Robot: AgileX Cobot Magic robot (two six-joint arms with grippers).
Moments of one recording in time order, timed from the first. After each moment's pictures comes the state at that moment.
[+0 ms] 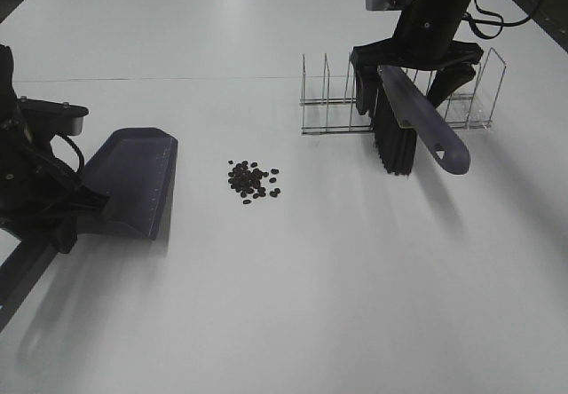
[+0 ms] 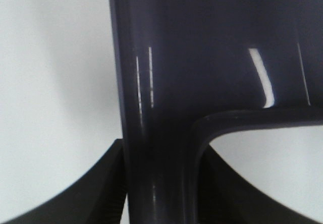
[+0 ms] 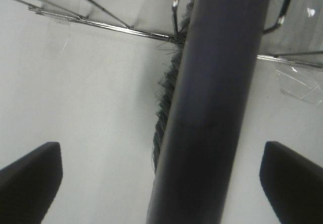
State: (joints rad) left arm -0.33 1.82 -0.99 0.07 0.76 -0.20; right arm 0.18 2.36 -2.05 0.05 1.22 -0.01
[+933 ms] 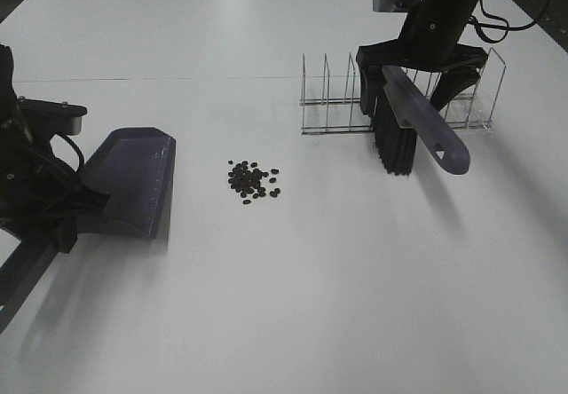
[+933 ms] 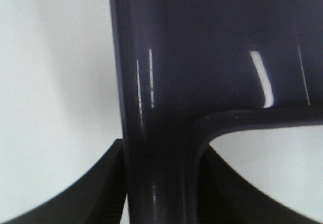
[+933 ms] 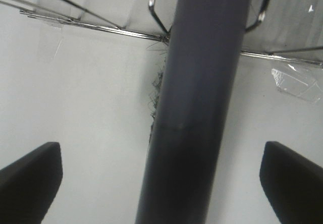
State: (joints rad) left arm -0.33 1.82 -0.99 0.07 0.76 -0.22; right arm 0.16 2.36 -2.05 0.07 1.22 -0.01
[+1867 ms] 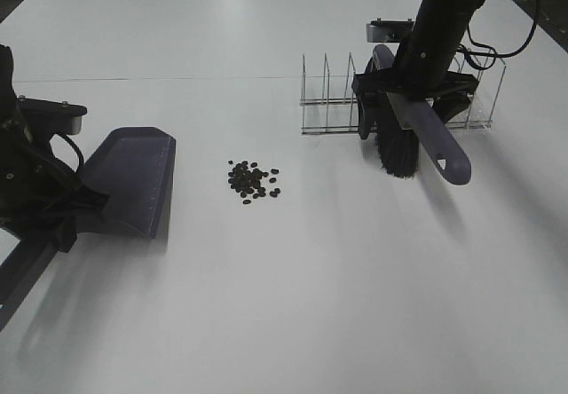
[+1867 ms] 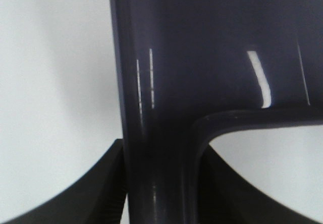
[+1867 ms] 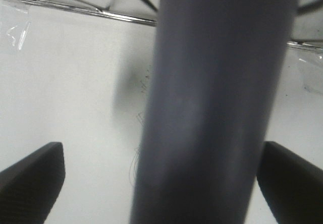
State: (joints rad) left arm -0.33 1.82 -0.99 0.08 0.76 -0.22; right arm 0.16 2.44 -2.05 0.08 1.22 -0.01
